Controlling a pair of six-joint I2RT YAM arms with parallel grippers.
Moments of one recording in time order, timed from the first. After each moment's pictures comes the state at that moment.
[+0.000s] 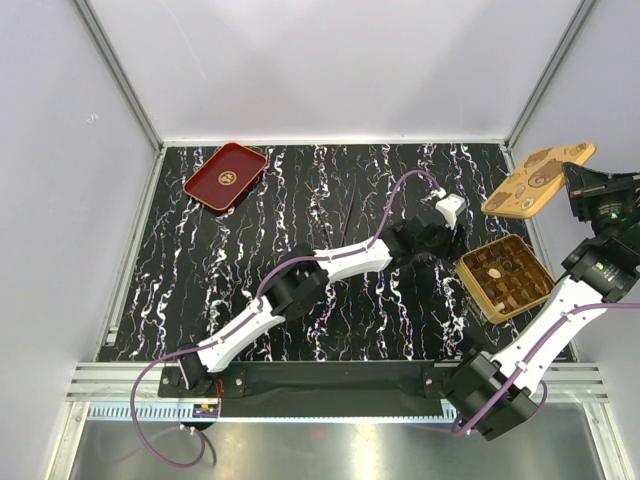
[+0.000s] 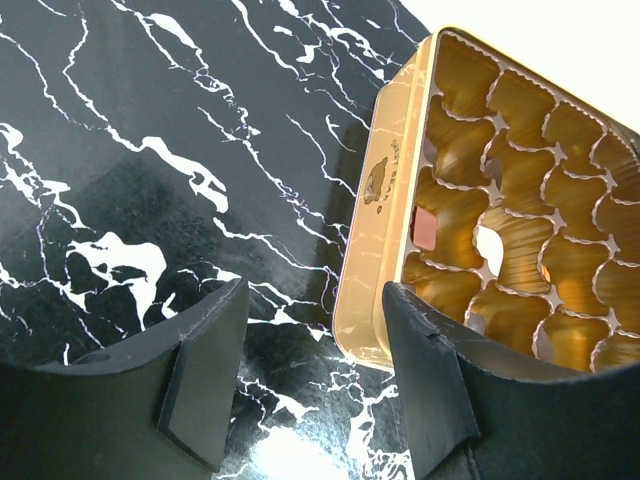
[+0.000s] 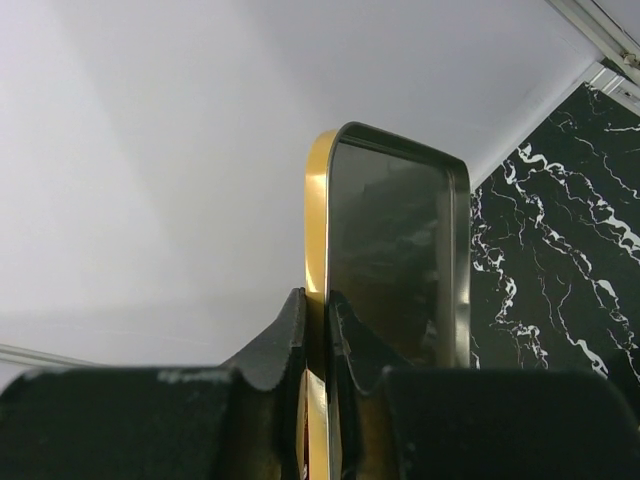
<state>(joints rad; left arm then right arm) -1.05 2.62 2.21 0.03 0.06 -0.41 -0.84 0.96 1.12 -0.13 -0.72 1.01</state>
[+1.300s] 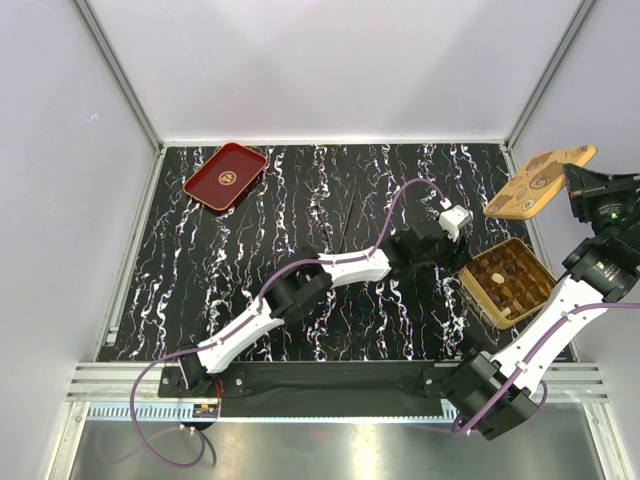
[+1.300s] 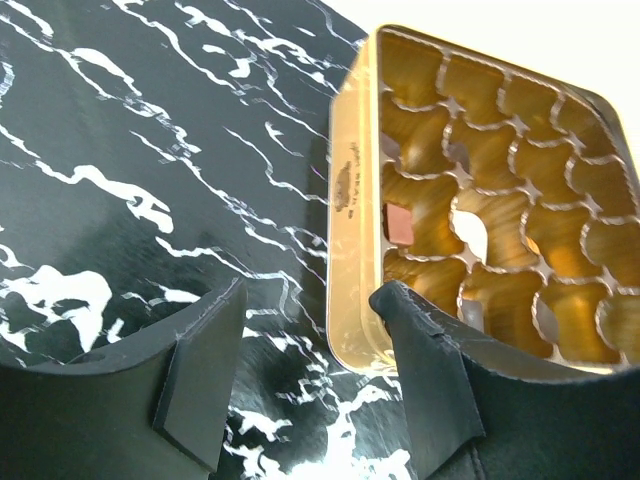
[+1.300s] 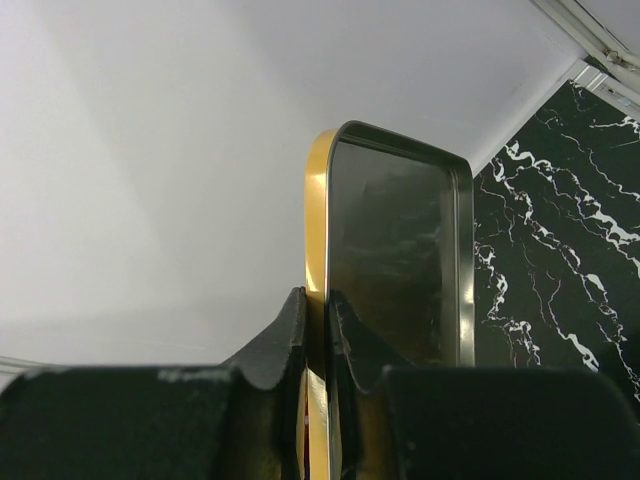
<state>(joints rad) -1.08 2.61 2.09 0.23 0.11 -0.32 -0.84 0.97 1.14 -0.16 -0.70 1.00</state>
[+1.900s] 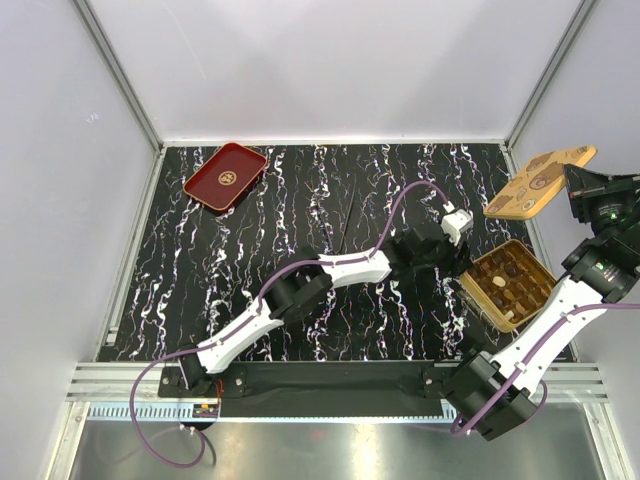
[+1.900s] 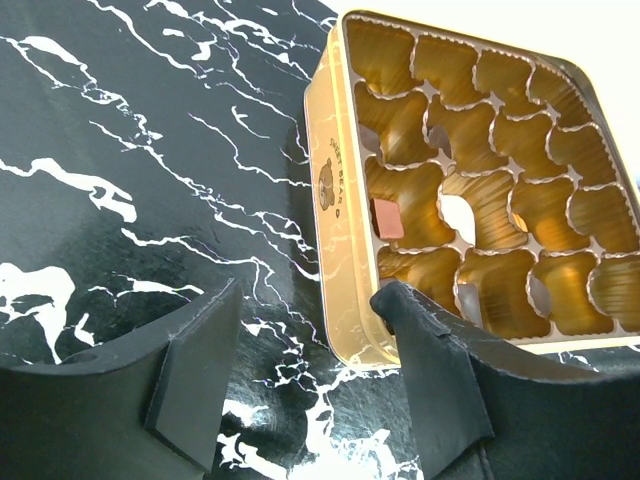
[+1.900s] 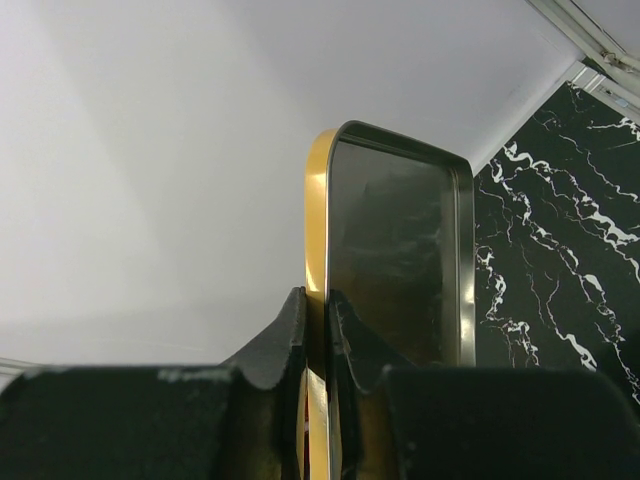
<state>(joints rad) -1.08 2.59 2.05 0.24 0.16 -0.31 -0.84 0.96 1.13 -0.16 -0.69 0.99</state>
